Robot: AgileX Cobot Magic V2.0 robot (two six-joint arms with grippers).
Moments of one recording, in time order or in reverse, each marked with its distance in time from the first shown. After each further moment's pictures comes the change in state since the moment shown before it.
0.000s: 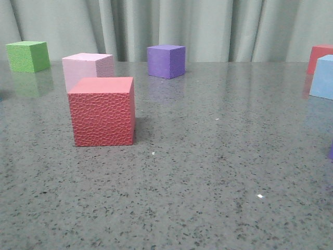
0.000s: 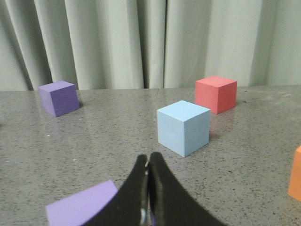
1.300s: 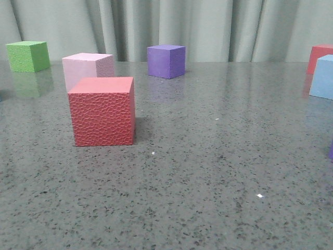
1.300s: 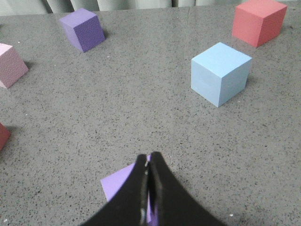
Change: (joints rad) left arm 0.000 0.597 -0.564 -0.060 0.524 0.000; right arm 0.000 0.427 -0.472 0.071 0.488 0.000
